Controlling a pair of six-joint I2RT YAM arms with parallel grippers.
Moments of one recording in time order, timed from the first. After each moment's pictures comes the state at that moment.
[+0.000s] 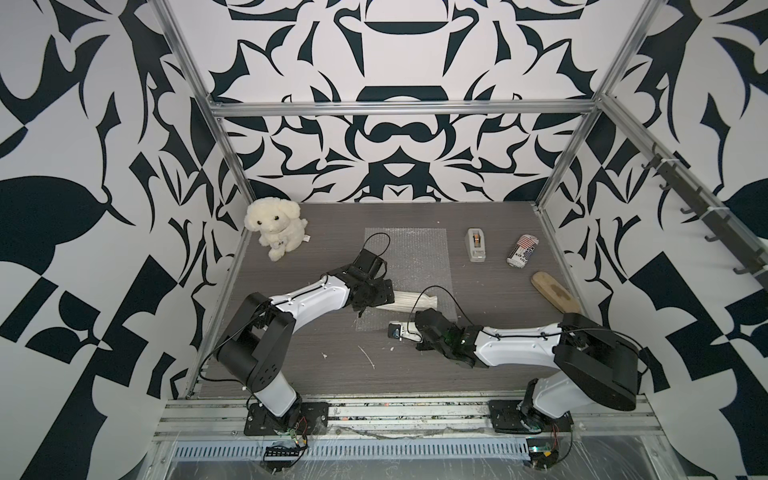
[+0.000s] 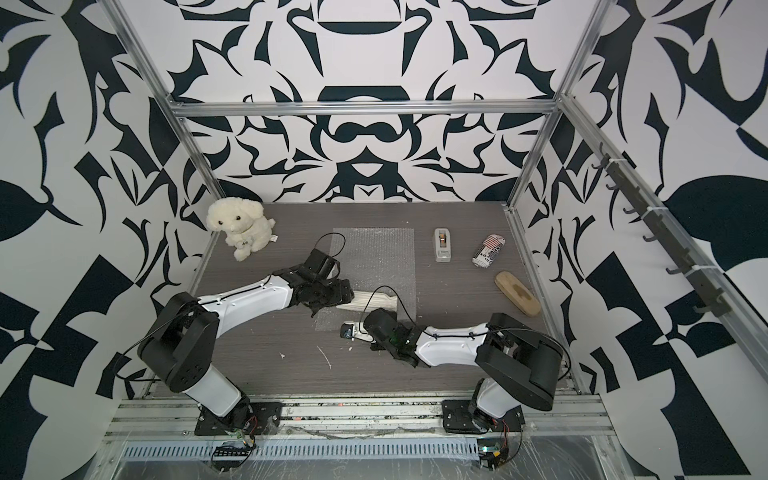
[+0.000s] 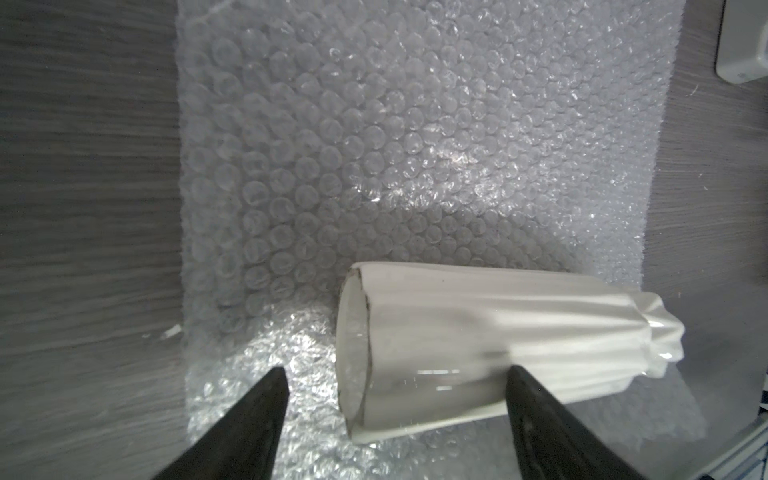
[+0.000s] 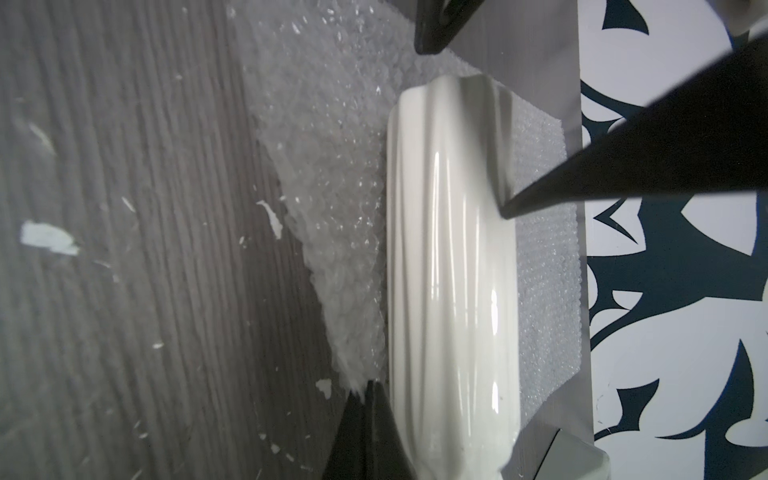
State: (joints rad) left arm -0.64 1.64 1.00 -0.44 0.11 -0.71; right arm 1.02 1.51 0.59 0.15 0.34 -0.71
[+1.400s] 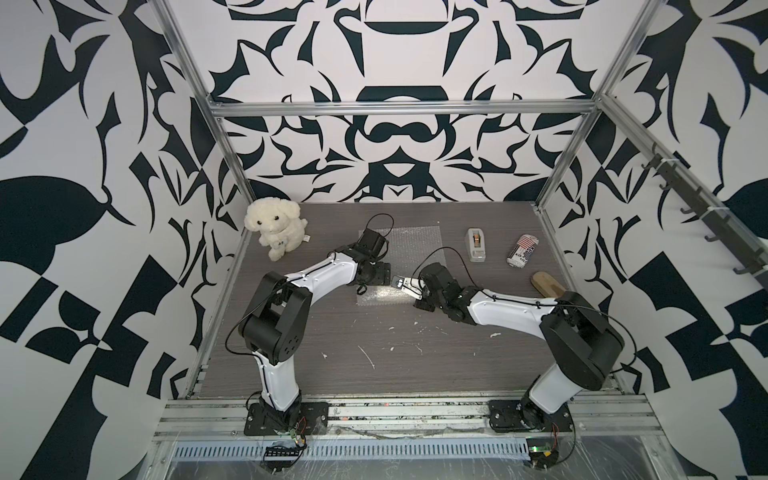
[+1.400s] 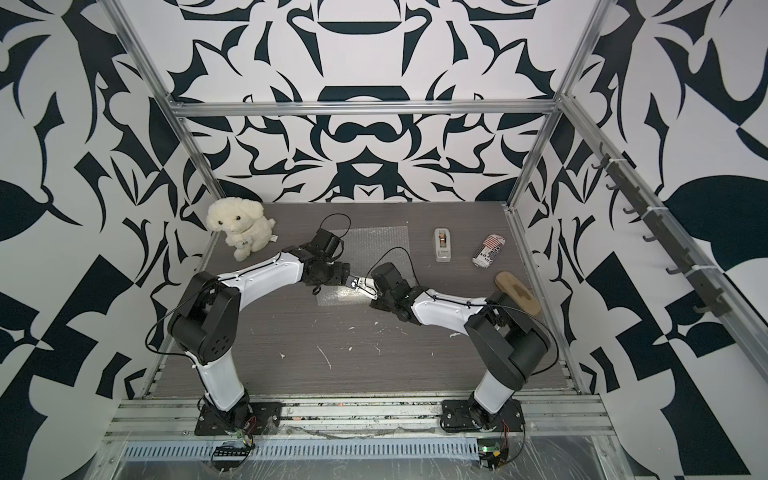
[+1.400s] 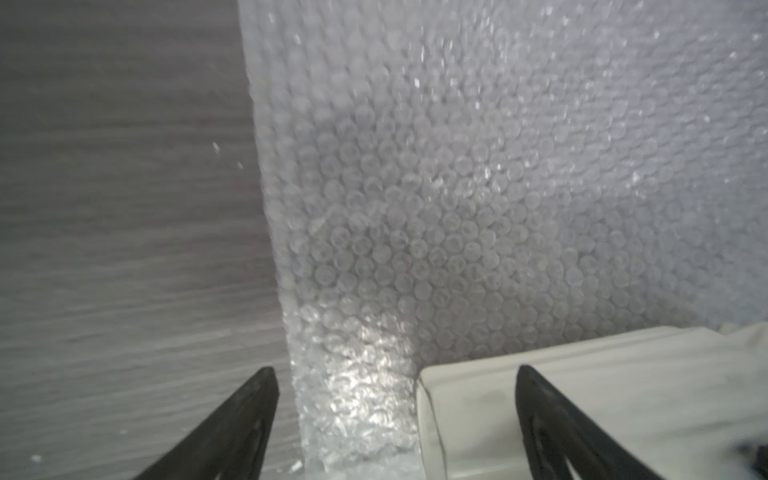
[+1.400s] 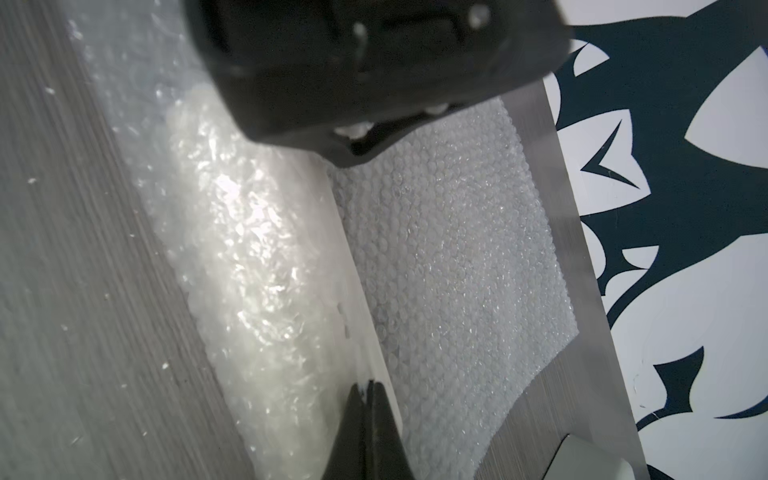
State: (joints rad) left arm -0.57 1.82 1.28 -0.56 -0.08 -0.42; right arm 0.74 1.65 0.87 0.04 0.12 -0.69
